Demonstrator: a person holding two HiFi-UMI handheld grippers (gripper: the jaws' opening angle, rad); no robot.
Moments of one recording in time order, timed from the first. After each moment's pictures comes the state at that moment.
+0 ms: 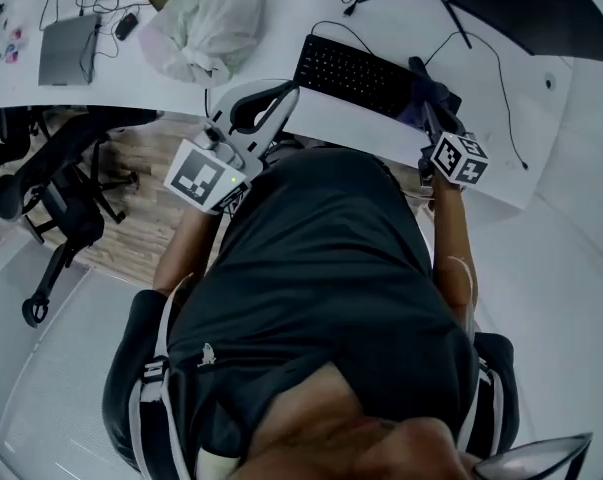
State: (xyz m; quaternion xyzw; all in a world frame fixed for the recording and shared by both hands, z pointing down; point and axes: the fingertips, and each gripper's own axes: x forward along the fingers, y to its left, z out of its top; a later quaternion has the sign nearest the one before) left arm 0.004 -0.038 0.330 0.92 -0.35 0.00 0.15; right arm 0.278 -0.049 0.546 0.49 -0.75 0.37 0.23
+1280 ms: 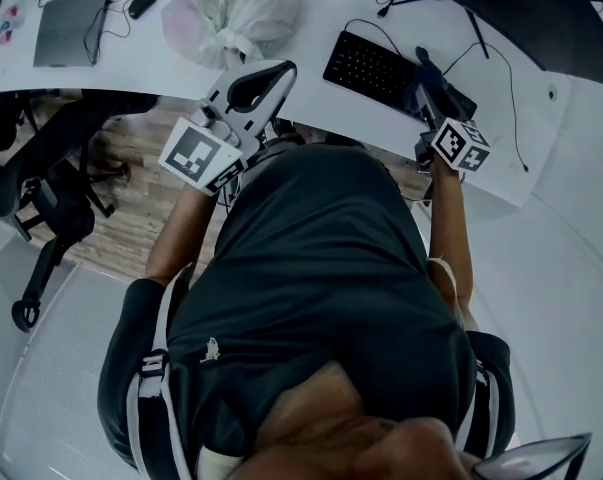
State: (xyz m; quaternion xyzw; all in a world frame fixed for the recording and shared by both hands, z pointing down) left arm -0.106 -0.045 0.348 0.91 -0.37 -0.03 0.17; right arm 0.179 -0.074 0.532 0.49 -0.76 0.37 0.21
